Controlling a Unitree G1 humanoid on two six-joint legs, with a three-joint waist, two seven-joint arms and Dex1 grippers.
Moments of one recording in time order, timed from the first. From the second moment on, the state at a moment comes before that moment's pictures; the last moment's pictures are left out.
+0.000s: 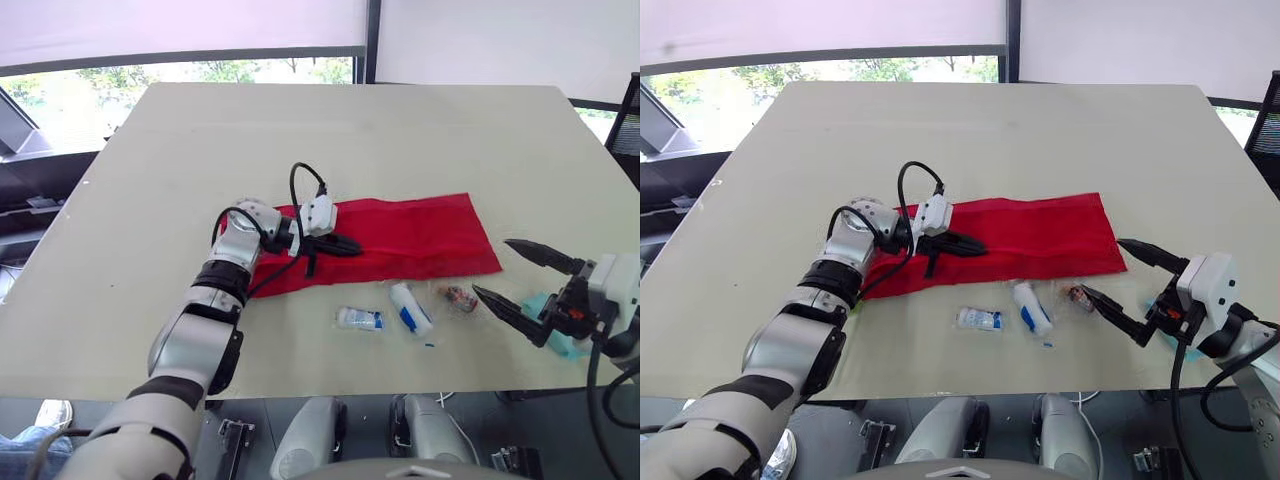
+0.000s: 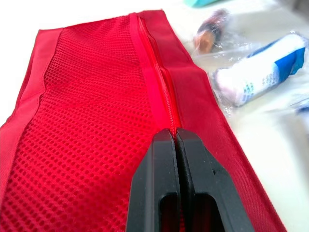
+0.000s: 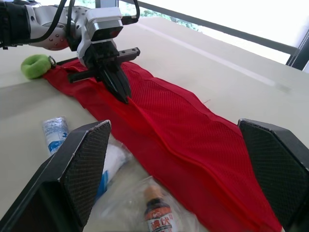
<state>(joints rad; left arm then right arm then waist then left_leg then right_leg) -0.88 0.39 -0.20 0.81 -0.10 -0.22 -1.52 0.25 -0.66 -0.36 -0.61 0.62 0.24 0.82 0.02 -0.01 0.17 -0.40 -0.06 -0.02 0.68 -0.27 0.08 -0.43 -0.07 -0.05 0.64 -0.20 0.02</state>
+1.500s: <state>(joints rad) -0.41 0.44 -0.25 0.08 0.41 -0.08 -0.66 0.26 -0.65 -0.33 -0.63 0.60 0.24 0.79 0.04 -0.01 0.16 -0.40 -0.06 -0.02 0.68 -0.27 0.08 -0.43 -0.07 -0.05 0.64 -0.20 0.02</state>
